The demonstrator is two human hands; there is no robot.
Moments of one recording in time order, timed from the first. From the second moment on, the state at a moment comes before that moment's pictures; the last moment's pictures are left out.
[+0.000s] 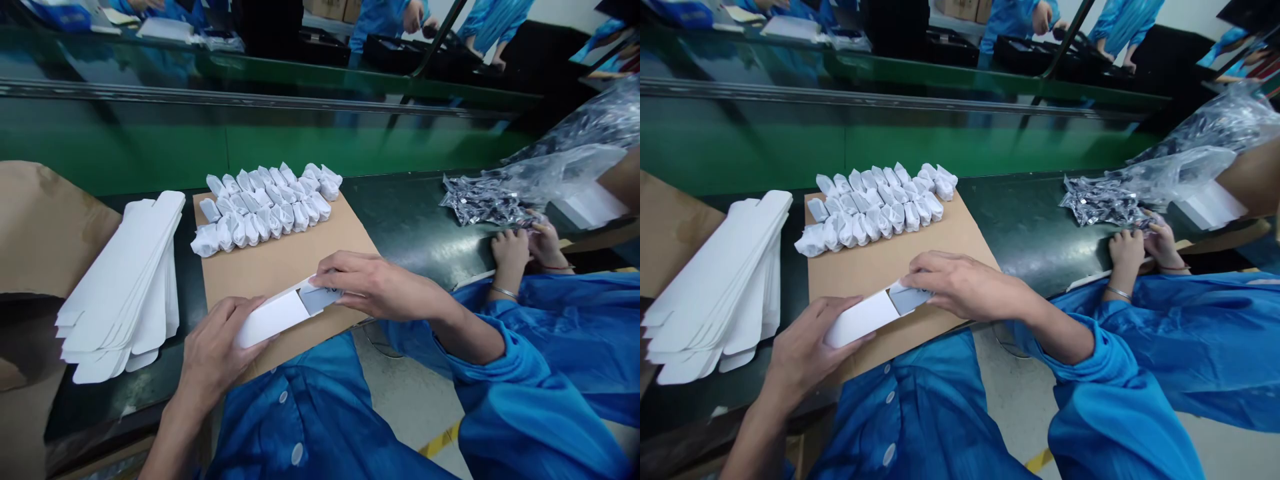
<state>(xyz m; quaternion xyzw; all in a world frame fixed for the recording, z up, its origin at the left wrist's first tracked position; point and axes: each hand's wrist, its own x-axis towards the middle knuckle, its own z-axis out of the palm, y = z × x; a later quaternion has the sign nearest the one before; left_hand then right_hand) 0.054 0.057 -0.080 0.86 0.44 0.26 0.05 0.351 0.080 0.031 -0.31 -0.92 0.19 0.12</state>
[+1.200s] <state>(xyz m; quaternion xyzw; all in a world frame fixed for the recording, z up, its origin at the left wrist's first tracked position) 0.054 0.052 -0.071 0.85 0.46 0.26 0.05 0.344 0.067 0.044 -0.29 -0.95 0.09 0.07</state>
